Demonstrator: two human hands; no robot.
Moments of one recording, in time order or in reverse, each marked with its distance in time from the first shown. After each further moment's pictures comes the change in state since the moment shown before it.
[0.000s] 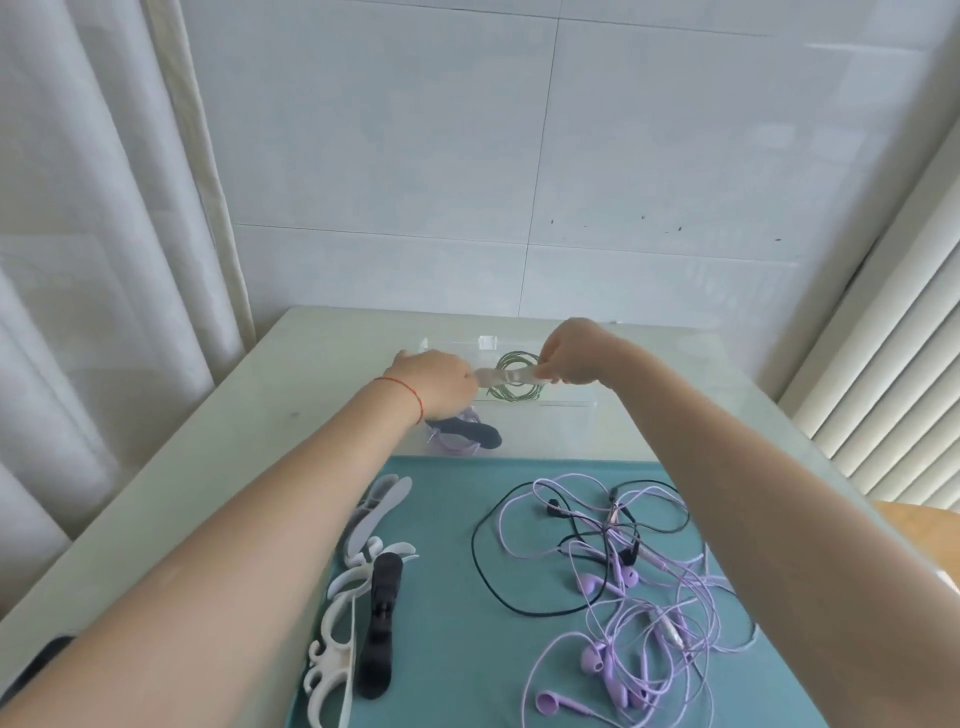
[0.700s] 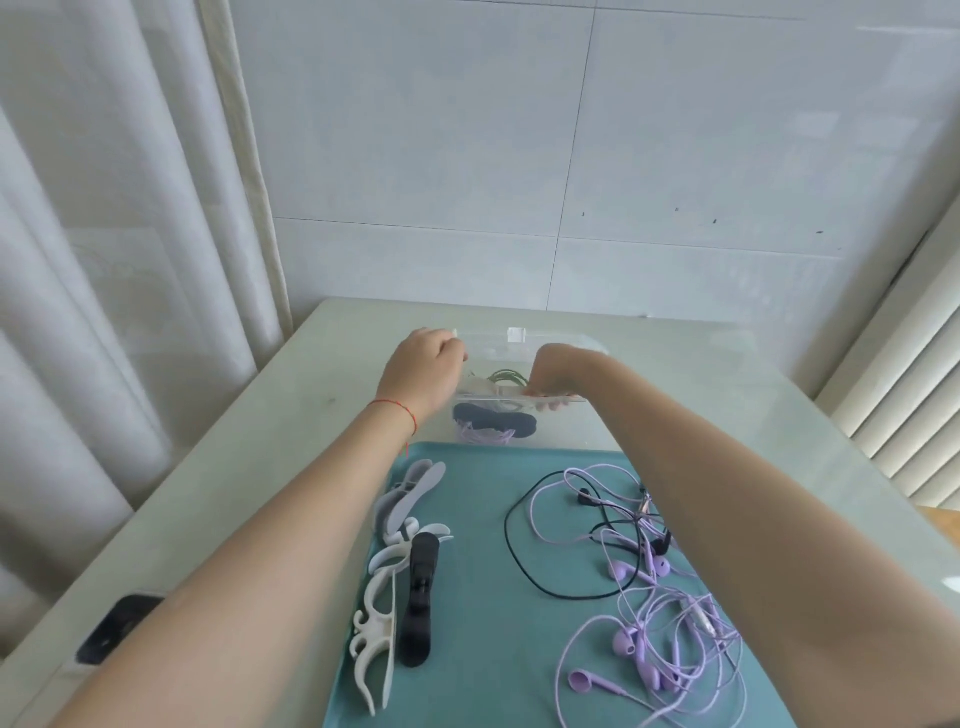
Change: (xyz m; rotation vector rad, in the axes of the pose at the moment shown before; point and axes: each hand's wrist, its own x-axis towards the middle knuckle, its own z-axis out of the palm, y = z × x) left_hand -0.016 -0.040 0.022 -0.685 0.420 -0.129; right_hand 0.012 -0.046 0.034 -0.032 -0.174 0.034
